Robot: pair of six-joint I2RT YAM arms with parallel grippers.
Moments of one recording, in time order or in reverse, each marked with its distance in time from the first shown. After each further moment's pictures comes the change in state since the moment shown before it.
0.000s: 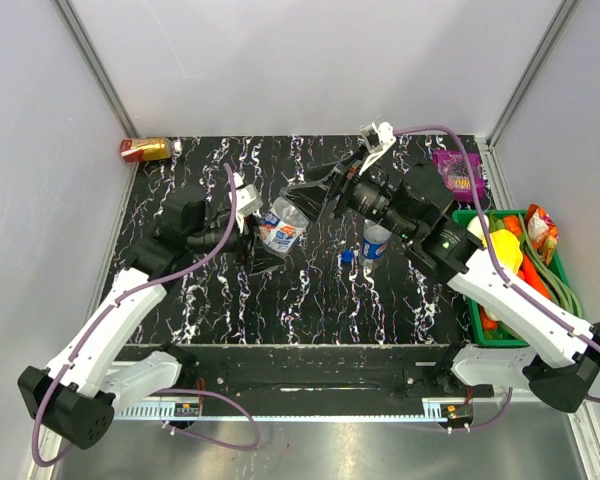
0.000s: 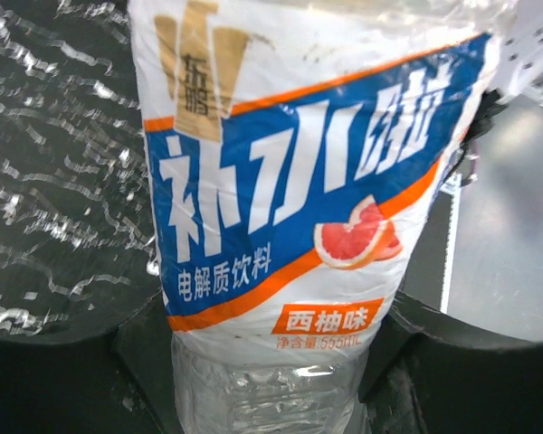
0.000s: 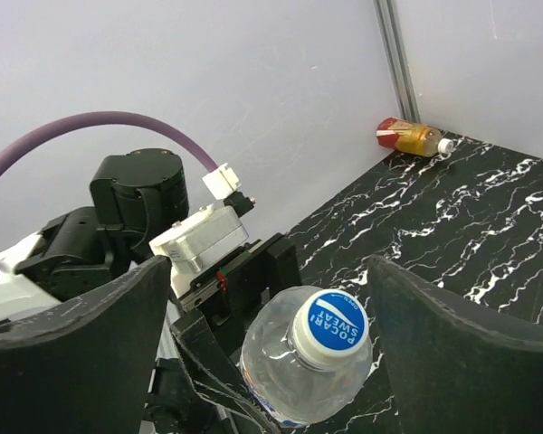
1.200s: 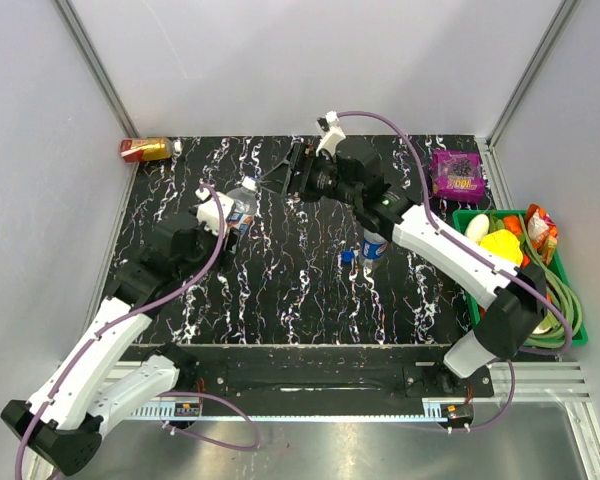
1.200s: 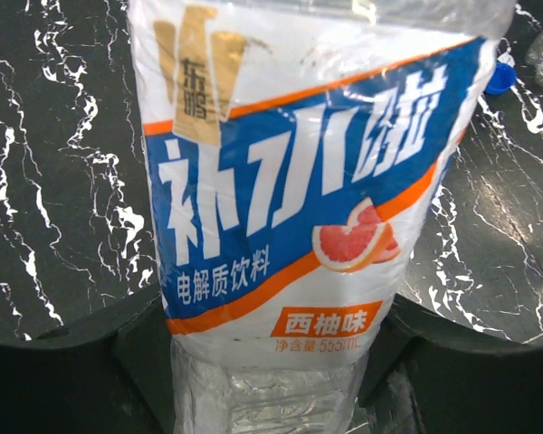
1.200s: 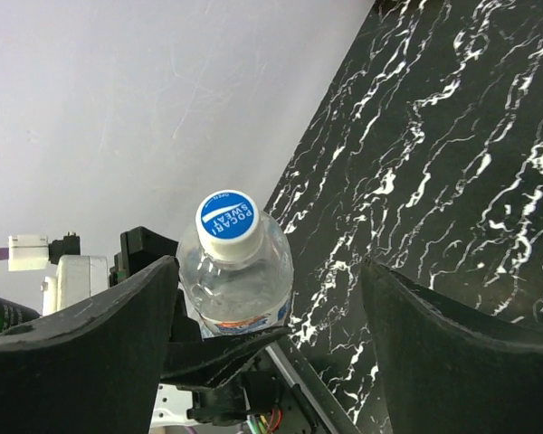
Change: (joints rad) left arm -0.052 -0.193 -0.073 -0.246 -0.924 0.021; right arm -0.085 0.370 0.172 -0.141 -0.072 0.335
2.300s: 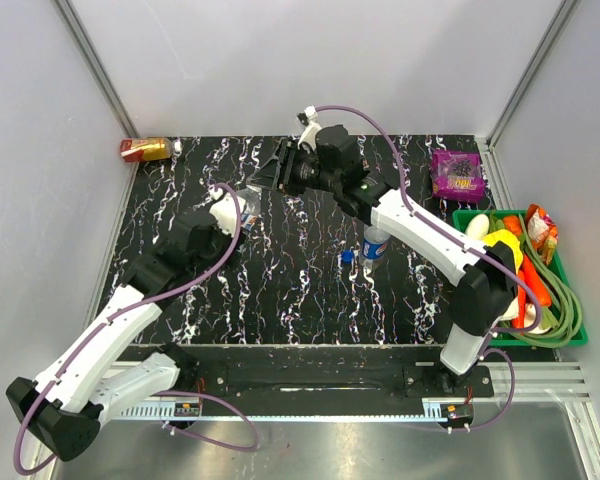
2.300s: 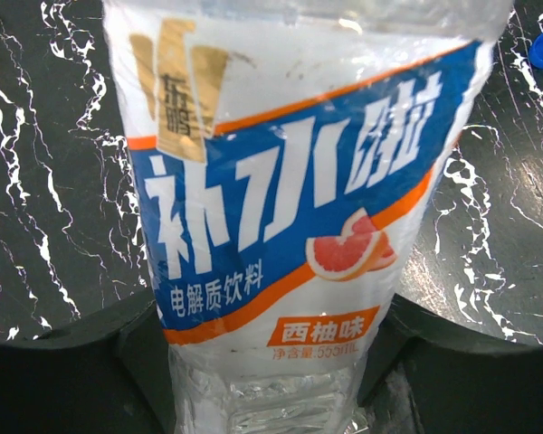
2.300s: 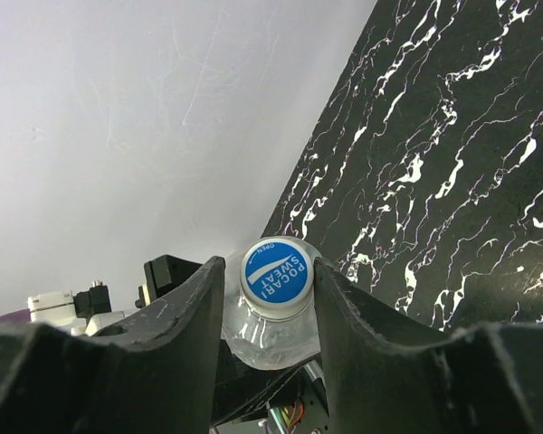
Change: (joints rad) left arm -0.068 0.084 0.001 0.000 -0.122 -0.002; right arm -0.009 0.189 0.163 -0.025 -0.117 0.072
